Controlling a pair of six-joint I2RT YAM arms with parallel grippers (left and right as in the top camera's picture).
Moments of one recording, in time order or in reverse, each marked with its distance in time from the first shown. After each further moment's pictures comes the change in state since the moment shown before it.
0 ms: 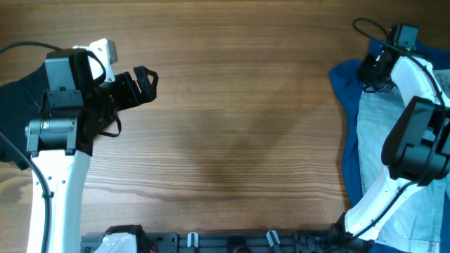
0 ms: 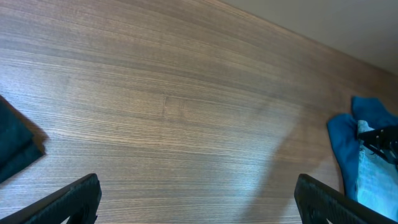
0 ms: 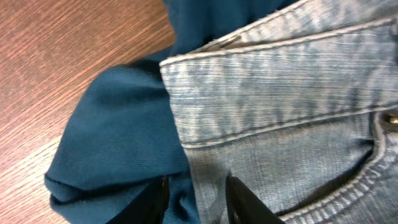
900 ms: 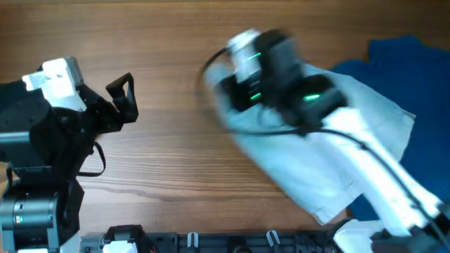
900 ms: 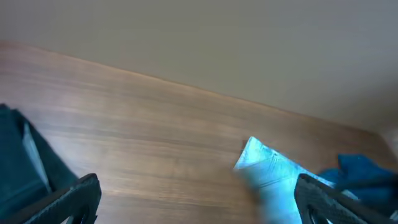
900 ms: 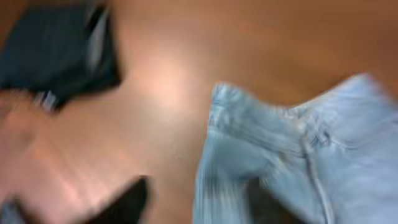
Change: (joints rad) left arm 0.000 -0.336 0.007 0.046 -0.144 0.000; right arm 0.947 -0.554 -0.003 -0.167 -0.167 -0.135
